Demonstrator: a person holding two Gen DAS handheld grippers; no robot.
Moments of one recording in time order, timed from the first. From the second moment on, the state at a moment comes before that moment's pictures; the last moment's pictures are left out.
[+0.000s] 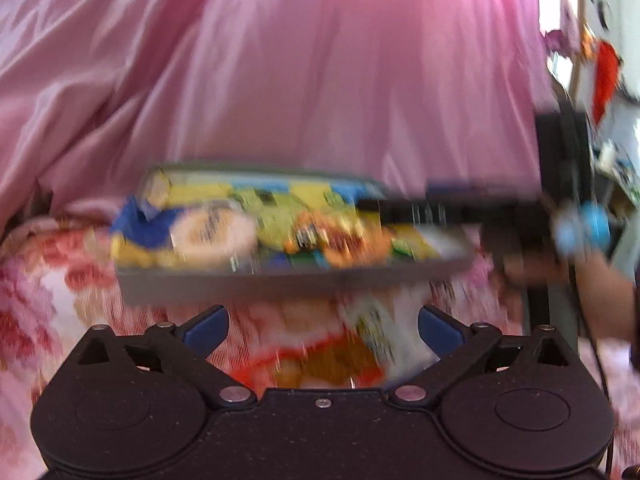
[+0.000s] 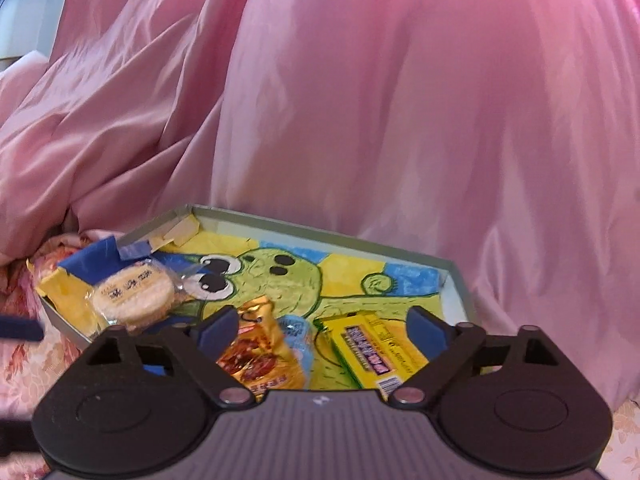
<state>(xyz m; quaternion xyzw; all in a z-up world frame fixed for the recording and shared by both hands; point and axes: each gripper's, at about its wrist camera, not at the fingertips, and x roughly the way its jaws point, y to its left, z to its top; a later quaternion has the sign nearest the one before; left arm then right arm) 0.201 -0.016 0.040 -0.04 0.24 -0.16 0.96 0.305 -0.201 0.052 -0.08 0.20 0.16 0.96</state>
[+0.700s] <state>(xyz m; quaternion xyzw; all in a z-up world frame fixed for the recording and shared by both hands) 0.179 -0.086 -0.040 0.22 0.35 -0.15 0.90 0.261 -0.213 0.060 -0.09 0.17 0.18 0.96</state>
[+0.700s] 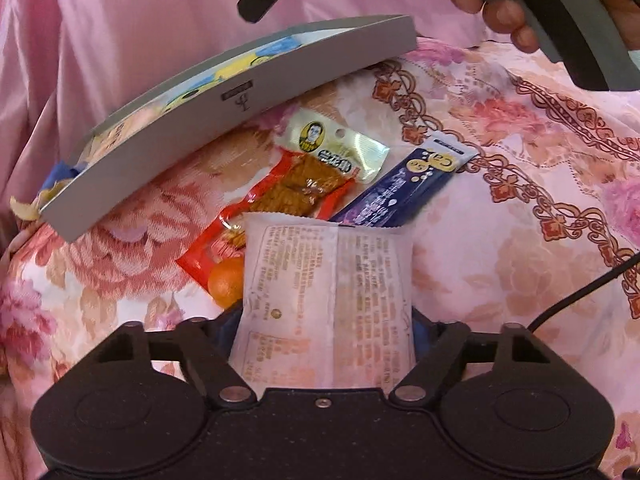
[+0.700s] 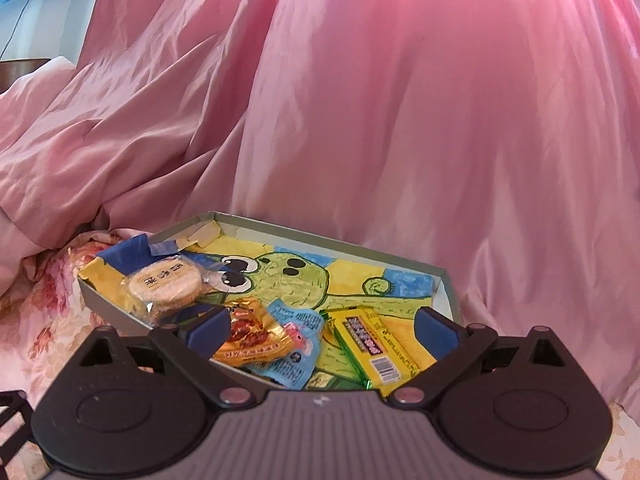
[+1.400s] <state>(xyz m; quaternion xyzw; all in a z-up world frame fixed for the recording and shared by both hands) 0.216 -0.038 0.072 0.04 0.20 -0.06 0.98 0.248 -0.238 0.077 -0.05 0.11 0.13 0.98</state>
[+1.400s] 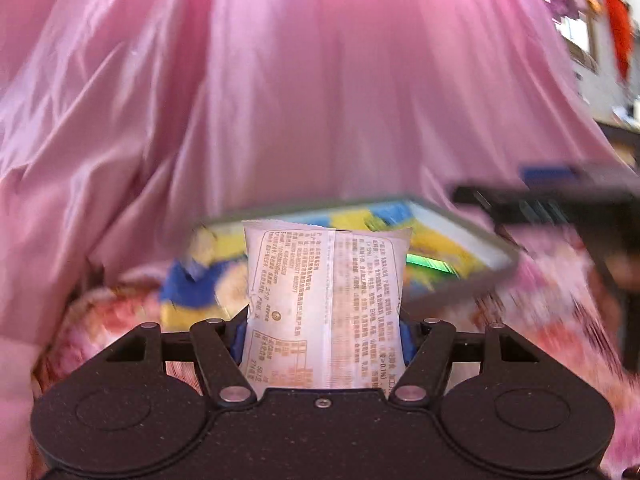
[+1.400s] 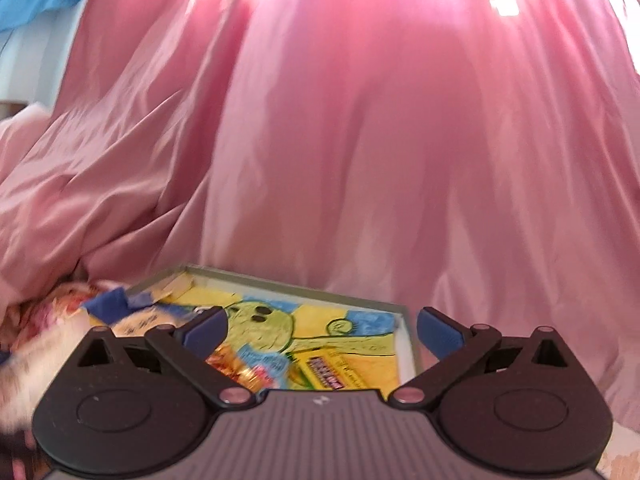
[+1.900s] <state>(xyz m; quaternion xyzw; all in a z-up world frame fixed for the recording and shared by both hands) 0.319 0.003 0.073 -0.06 0.28 0.02 0.96 0.227 -0.246 0.057 -0.05 0.13 0.14 0.98</state>
